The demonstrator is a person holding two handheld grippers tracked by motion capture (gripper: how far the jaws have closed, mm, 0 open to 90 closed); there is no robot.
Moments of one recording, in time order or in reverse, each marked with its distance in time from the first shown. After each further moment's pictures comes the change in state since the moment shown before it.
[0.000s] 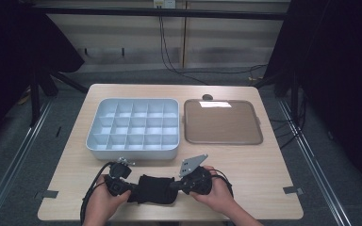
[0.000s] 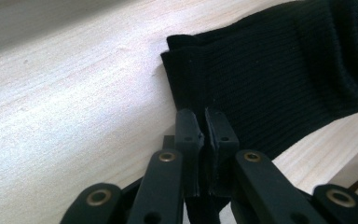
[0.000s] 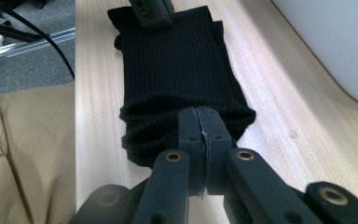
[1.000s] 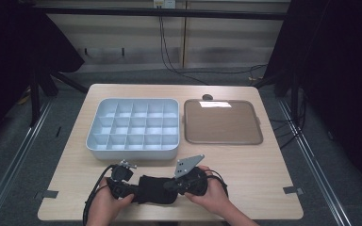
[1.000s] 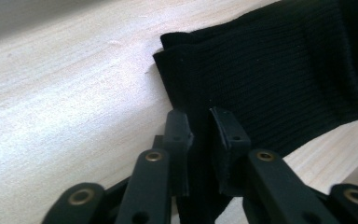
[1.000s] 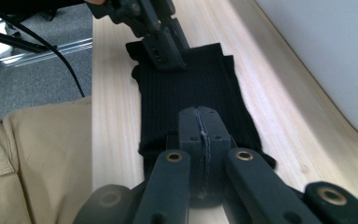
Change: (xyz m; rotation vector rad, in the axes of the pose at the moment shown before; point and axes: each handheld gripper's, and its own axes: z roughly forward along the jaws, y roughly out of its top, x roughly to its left) left arm -0.004 -0.005 0.009 -0.022 0.004 -0.020; right arm 0.011 0.015 0.002 -0.047 0.012 -0.028
